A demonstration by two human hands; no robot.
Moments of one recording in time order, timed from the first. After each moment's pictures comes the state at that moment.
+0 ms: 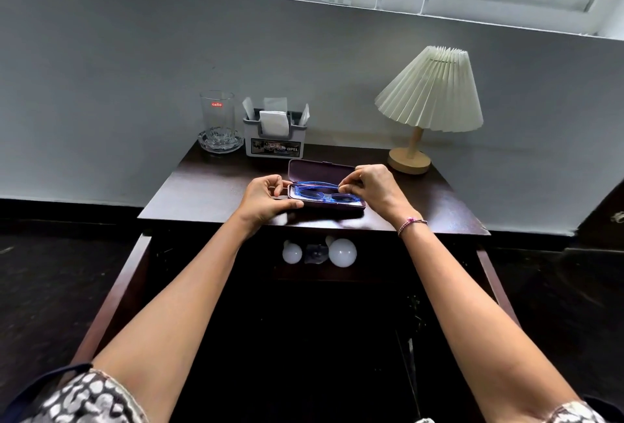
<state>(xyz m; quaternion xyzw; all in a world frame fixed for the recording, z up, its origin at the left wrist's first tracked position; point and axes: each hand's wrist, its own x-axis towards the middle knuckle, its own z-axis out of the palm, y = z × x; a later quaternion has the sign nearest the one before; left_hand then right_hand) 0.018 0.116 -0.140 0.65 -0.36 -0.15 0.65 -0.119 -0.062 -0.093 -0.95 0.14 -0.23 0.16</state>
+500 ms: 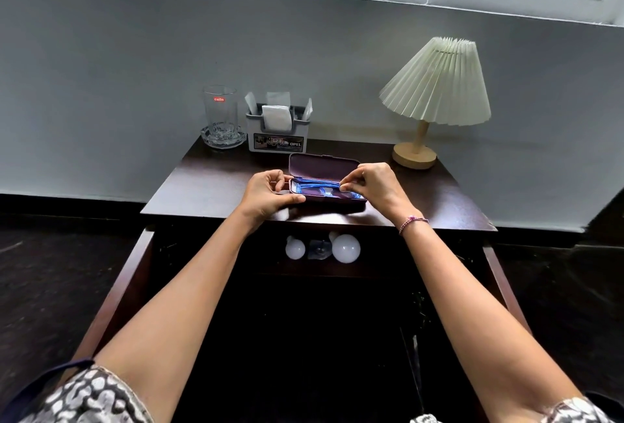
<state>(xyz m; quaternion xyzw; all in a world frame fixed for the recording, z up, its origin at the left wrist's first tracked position) 0.016 0.116 -0.140 0.66 -0.35 -0.14 0.65 -0.116 -0.065 -0.104 -0.94 0.13 -0.25 0.18</state>
